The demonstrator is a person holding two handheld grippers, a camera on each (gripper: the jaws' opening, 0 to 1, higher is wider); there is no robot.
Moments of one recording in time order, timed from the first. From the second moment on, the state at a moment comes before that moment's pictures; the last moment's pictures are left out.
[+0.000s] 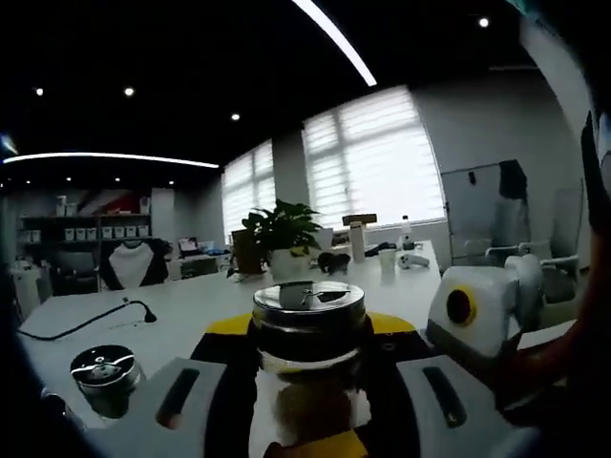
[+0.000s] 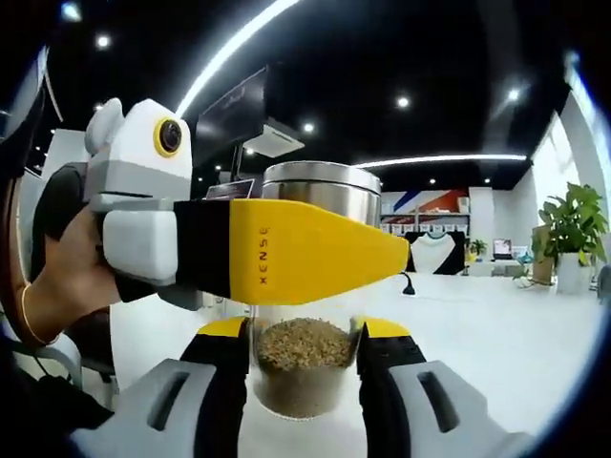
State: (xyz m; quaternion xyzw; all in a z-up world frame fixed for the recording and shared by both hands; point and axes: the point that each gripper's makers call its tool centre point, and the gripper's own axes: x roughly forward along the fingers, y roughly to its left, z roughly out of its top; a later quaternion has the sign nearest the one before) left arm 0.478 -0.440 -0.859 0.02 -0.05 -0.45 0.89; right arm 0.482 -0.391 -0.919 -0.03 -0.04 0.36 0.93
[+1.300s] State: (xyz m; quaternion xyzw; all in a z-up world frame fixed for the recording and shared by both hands) left arm 0.537 -0.421 -0.870 -0.01 -0.05 -0.34 0.94; right arm 0.510 -0.394 -0.947 -0.06 0.00 0.36 0.93
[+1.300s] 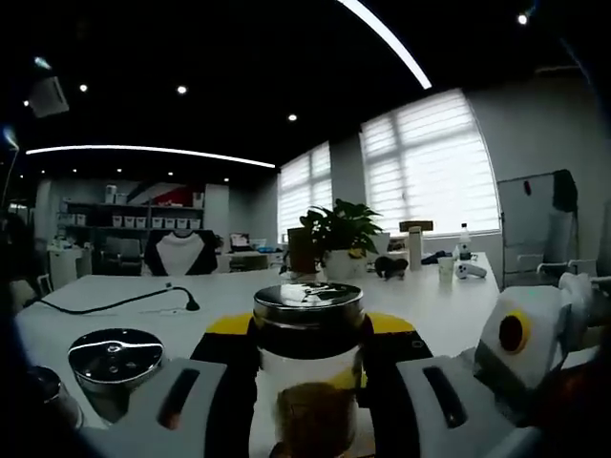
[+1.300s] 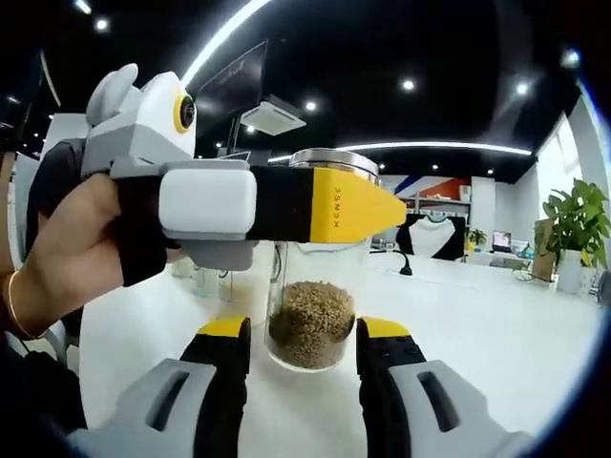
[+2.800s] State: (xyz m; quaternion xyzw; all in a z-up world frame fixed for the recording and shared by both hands) left arm 0.530 -0.412 -0.858 0.05 -0.06 -0.32 0.95; right arm 0.509 -0.396 -0.944 -0.04 -0.01 0.37 0.93
